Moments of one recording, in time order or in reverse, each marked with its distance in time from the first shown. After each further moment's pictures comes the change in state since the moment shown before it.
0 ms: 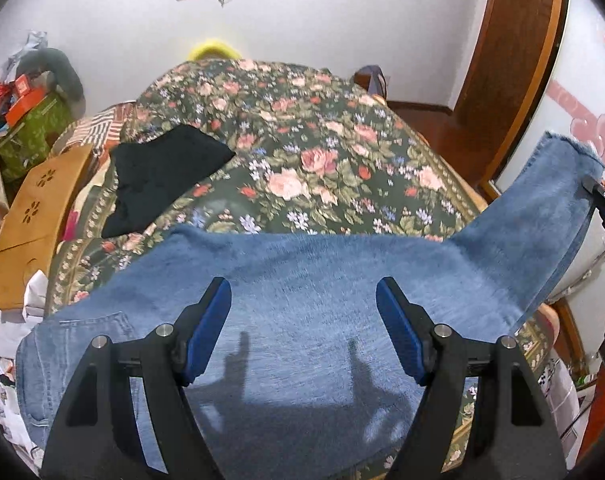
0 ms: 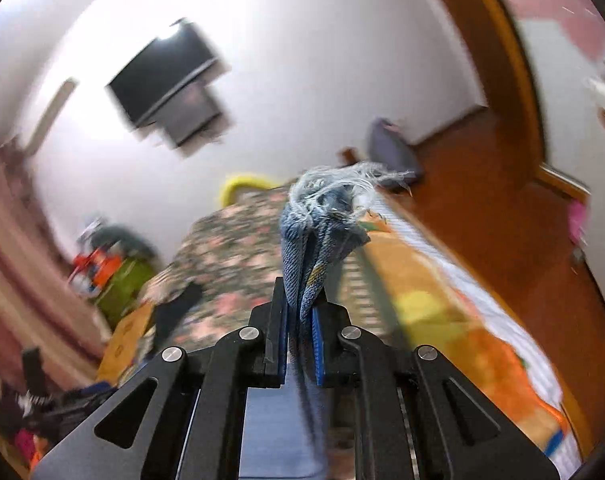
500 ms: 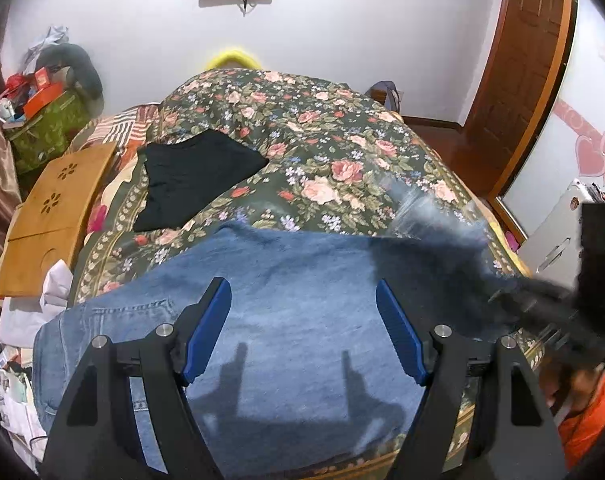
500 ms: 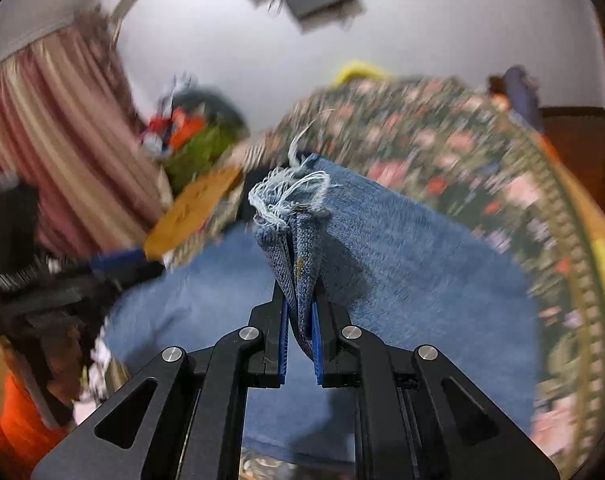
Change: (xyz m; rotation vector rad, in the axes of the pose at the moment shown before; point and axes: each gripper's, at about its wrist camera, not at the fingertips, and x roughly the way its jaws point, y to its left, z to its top) left arm -0.029 0.038 -0.016 -0.037 -0.030 0.026; right arm 0.115 0.128 -0.119 -0.274 0.409 0.250
